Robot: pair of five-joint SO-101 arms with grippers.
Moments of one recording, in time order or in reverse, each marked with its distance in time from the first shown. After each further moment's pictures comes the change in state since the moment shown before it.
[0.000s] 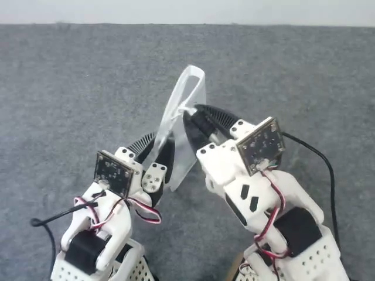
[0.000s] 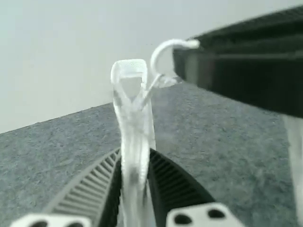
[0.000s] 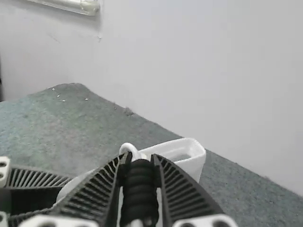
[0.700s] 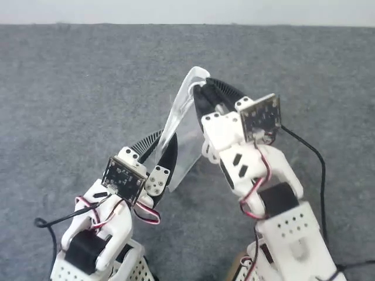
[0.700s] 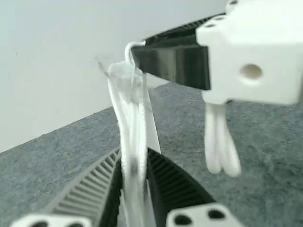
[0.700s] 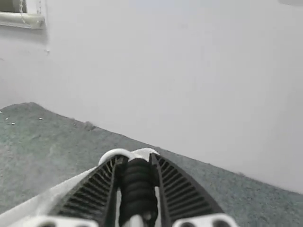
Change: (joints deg) left arm 1.0 0.1 -0.3 1.5 -6.9; right arm 11.8 12.5 8.2 -23.7 -4.0
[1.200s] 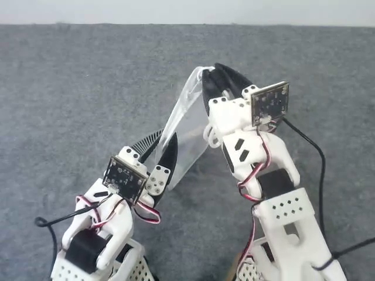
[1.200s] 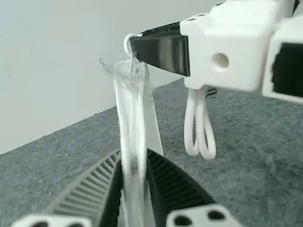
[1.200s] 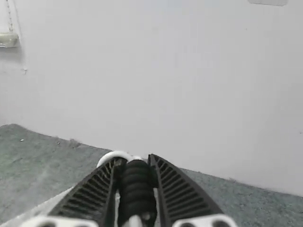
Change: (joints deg) left arm 0.0 0.2 0.0 -0.1 -0.4; right arm 4.7 7.6 0.0 -10.3 -3.9
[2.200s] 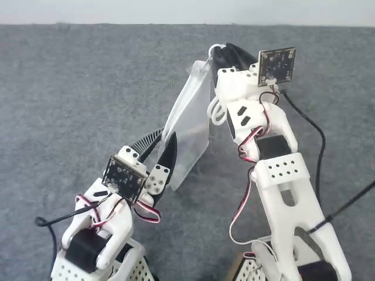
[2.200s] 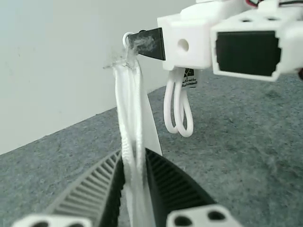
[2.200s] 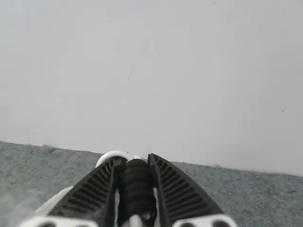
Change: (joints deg) left arm 0.0 0.2 0.0 0.0 0.0; right arm 6.9 20.4 -12.1 -2.0 -4.4
